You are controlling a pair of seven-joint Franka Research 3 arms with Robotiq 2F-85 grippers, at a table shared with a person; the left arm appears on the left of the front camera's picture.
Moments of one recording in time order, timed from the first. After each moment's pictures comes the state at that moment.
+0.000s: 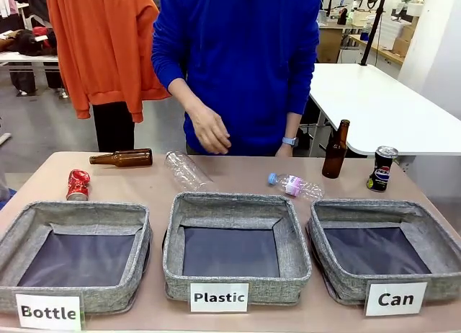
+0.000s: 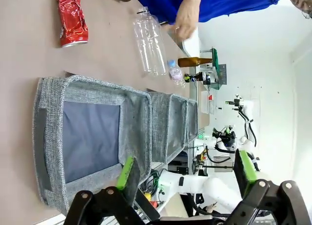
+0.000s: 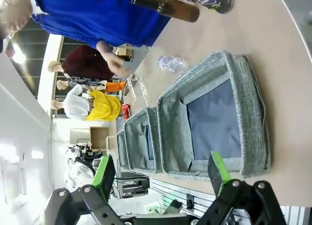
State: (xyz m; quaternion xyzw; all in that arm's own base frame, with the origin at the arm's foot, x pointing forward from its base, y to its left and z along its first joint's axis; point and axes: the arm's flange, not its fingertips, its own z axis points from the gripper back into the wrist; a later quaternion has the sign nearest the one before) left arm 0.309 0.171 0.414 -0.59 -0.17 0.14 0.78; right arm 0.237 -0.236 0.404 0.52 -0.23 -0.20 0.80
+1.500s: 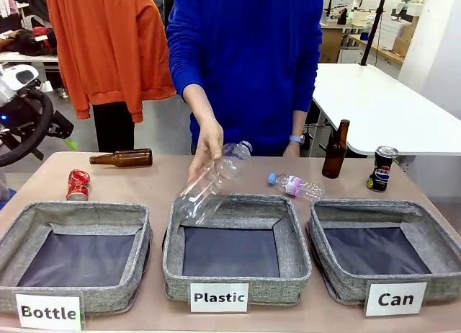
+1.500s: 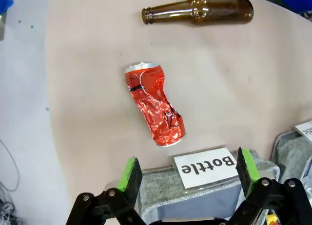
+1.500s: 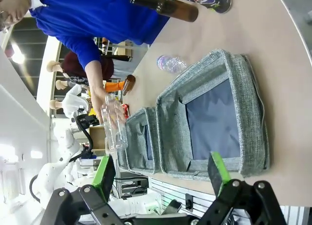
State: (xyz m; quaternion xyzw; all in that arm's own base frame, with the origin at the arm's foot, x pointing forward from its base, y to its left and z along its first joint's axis) left arm 0.535 0.049 0.445 -0.17 -0.11 0.03 0.98; right arm 0.237 -0.235 0.402 0.51 -0.23 -0.20 0.80
